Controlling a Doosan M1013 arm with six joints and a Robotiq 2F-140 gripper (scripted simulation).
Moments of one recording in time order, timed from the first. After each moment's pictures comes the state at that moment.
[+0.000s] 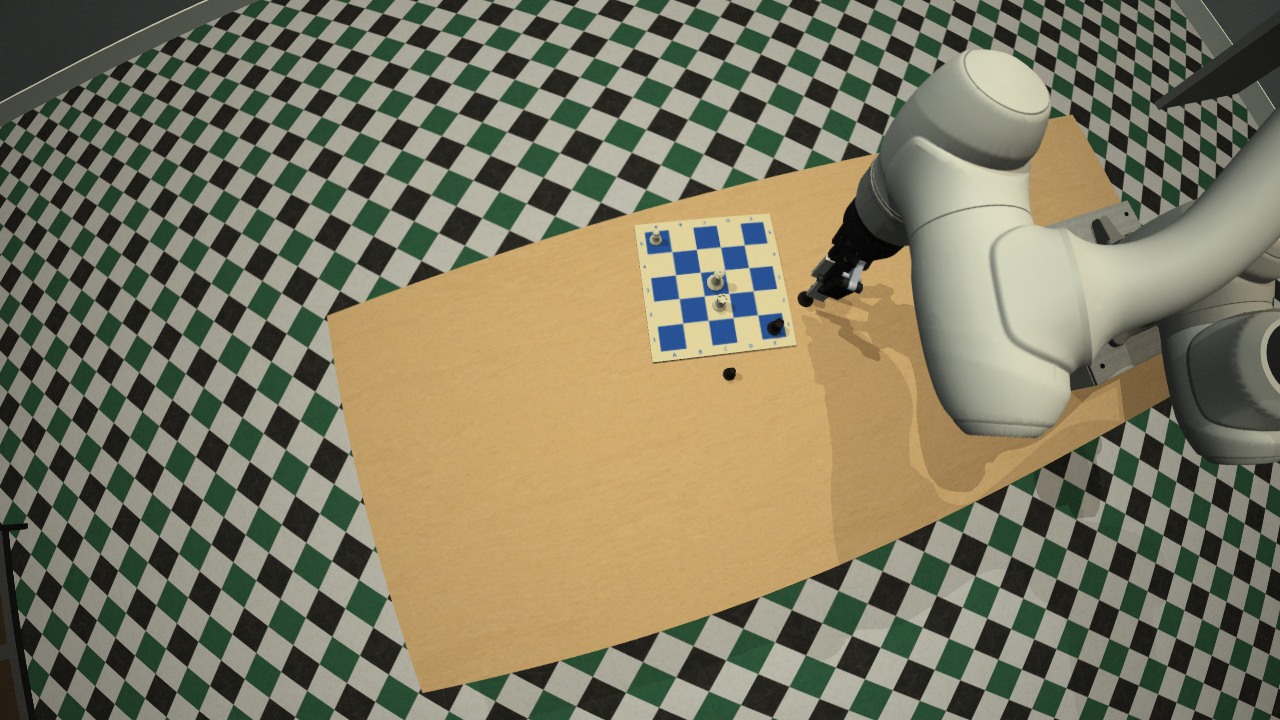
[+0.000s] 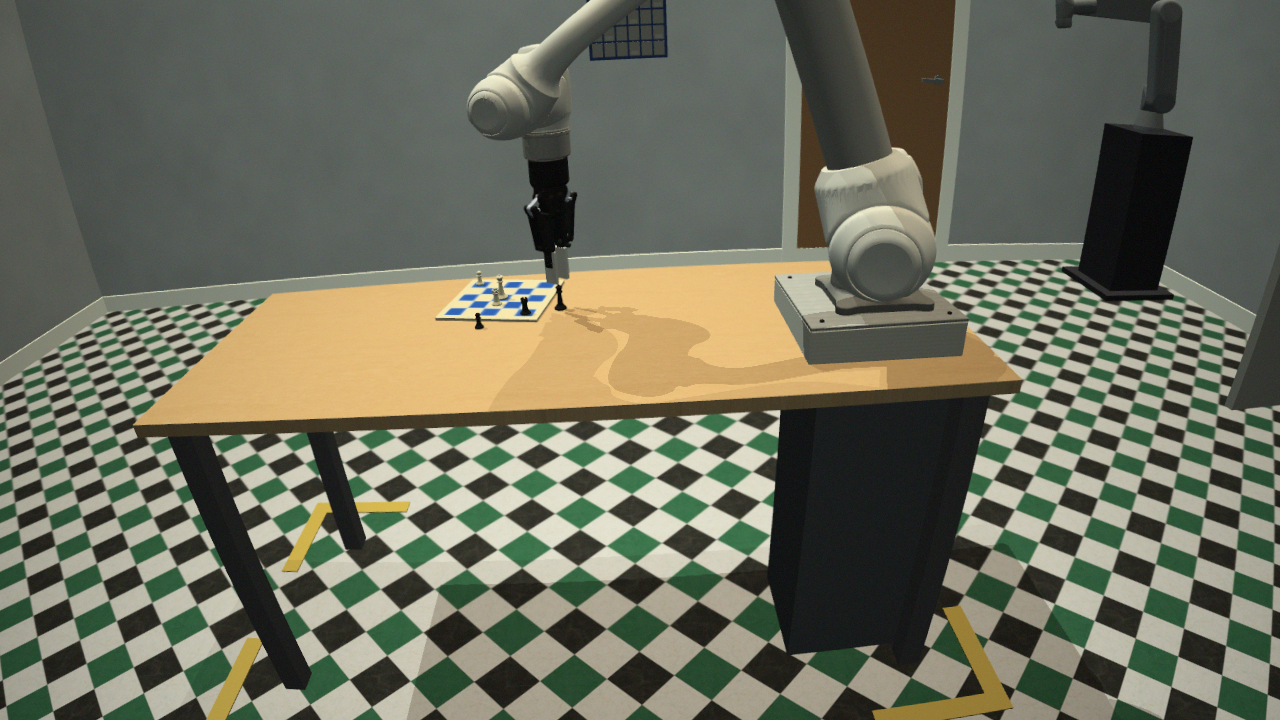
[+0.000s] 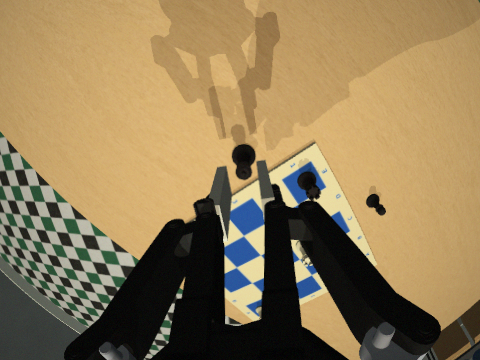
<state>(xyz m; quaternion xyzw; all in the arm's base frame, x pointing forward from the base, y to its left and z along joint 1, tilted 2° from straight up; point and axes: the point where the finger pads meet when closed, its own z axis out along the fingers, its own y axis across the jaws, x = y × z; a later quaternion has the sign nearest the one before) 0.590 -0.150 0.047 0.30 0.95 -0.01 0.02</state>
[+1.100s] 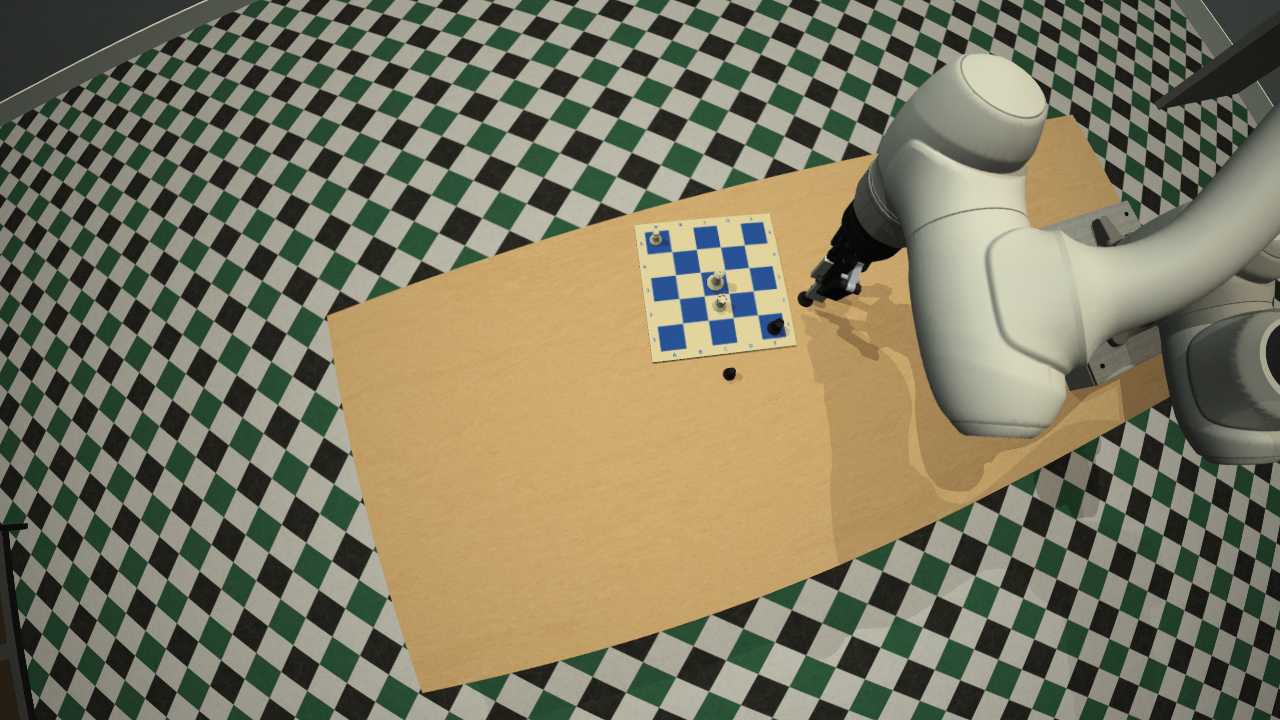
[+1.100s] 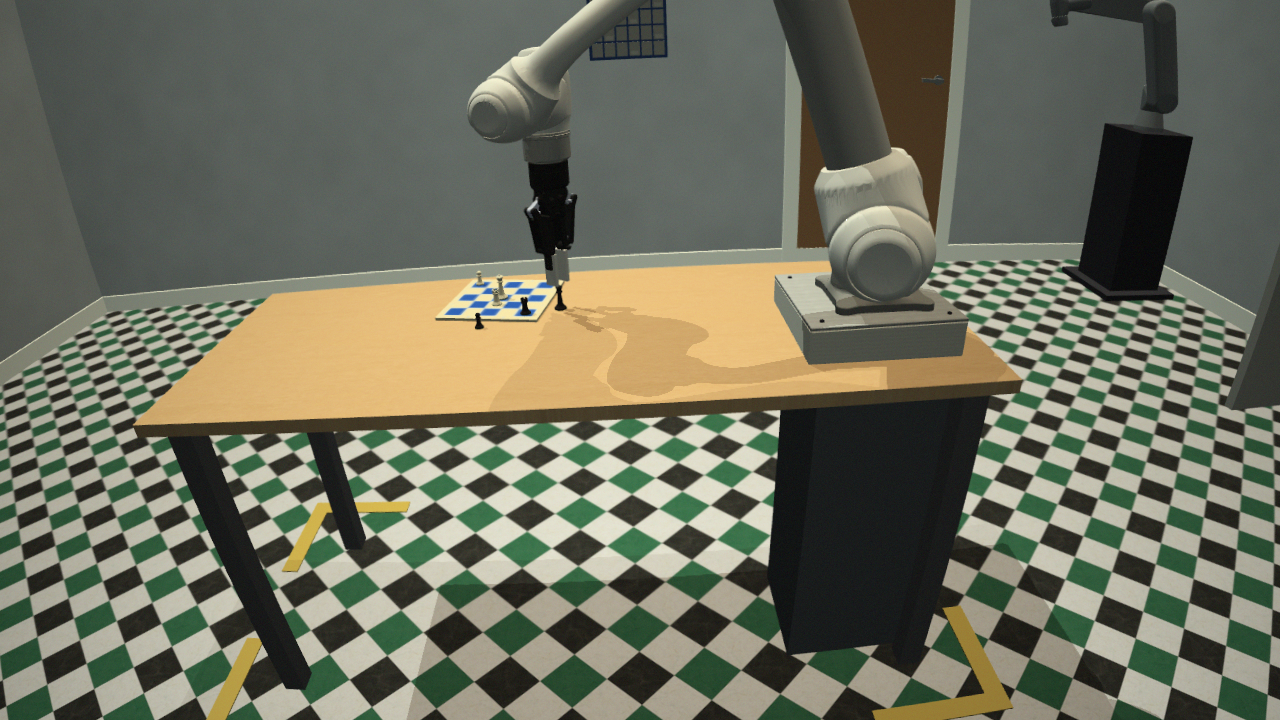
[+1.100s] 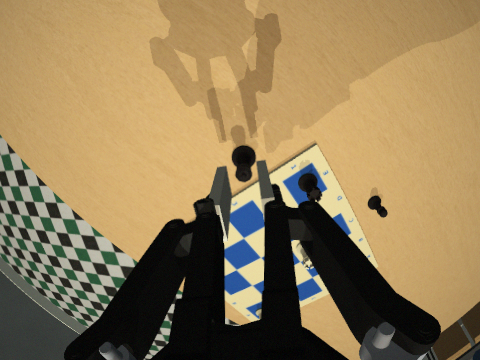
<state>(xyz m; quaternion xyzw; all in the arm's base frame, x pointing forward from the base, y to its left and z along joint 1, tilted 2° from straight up) 0.590 -0.150 0.042 0.30 0.95 -0.01 0.02</state>
